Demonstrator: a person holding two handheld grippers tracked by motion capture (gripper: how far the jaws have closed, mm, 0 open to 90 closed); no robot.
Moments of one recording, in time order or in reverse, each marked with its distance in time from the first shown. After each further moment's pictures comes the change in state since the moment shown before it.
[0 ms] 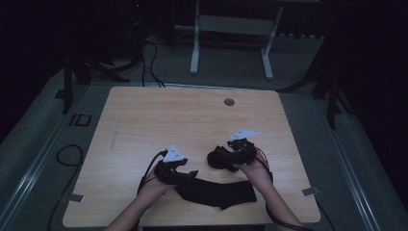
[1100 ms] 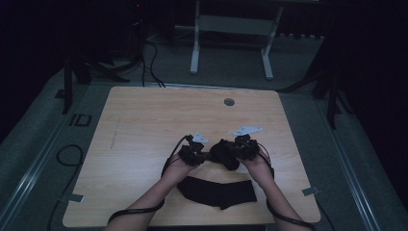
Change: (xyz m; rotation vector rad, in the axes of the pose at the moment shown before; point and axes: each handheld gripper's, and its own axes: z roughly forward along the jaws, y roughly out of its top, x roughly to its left) left arm 0.010 0.049 0.052 0.100 0.011 -0.011; right arm -0.017 -0.002 0.006 0.019 0.014 0.015
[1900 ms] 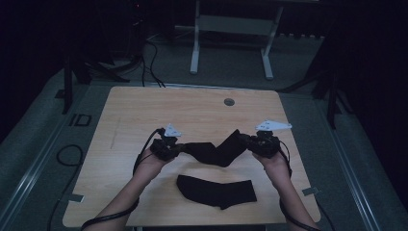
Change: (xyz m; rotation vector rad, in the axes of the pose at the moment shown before) left arm 0.034 -0.019 -0.071 0.002 0.141 -0.009; right arm -0.014 0.005 -0.065 -0.163 0.007 0.070
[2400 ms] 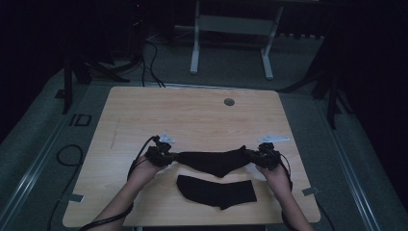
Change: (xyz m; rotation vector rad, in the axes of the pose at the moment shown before) left arm 0.016 -0.034 0.023 0.098 -0.039 -0.038; right arm -0.025 -0.064 0.024 0.151 -0.046 0.137
